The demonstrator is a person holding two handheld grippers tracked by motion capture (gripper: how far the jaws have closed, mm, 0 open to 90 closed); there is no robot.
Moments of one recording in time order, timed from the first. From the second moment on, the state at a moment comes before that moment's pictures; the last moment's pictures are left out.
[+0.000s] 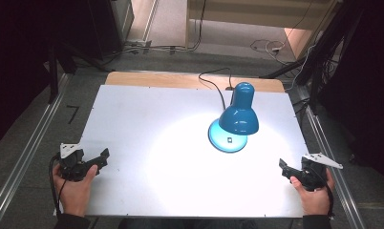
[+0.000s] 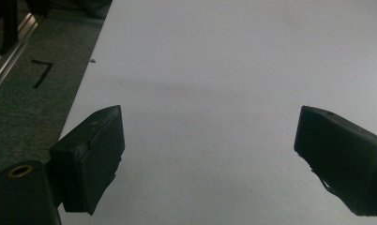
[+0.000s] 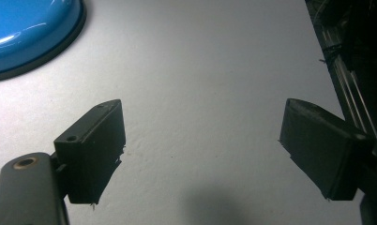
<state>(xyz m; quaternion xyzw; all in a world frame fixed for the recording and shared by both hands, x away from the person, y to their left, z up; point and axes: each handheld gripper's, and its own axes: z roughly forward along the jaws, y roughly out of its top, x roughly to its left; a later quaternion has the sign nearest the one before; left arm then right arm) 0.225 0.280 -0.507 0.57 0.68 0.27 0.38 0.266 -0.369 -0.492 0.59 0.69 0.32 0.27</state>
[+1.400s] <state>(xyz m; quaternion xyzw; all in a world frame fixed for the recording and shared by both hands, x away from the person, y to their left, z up) 0.227 0.280 -0.508 0.58 0.67 0.27 0.38 0.271 -0.350 -0.491 0.57 0.70 0.33 0.26</state>
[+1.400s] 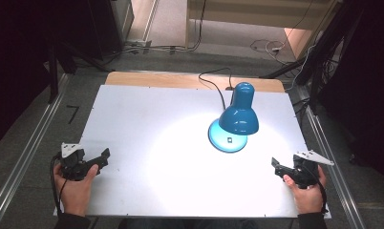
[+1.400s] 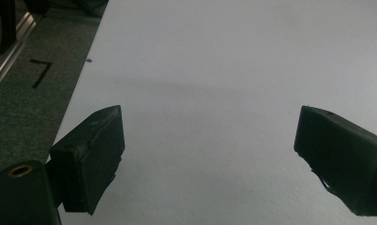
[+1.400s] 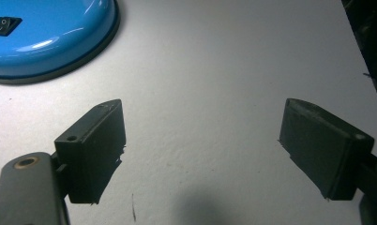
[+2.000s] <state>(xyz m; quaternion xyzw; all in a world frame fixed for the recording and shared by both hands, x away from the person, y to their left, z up) 0.227 0.279 -0.508 0.58 0.67 0.27 0.37 0.274 -0.339 -0.488 0.57 0.71 0.34 0.26</state>
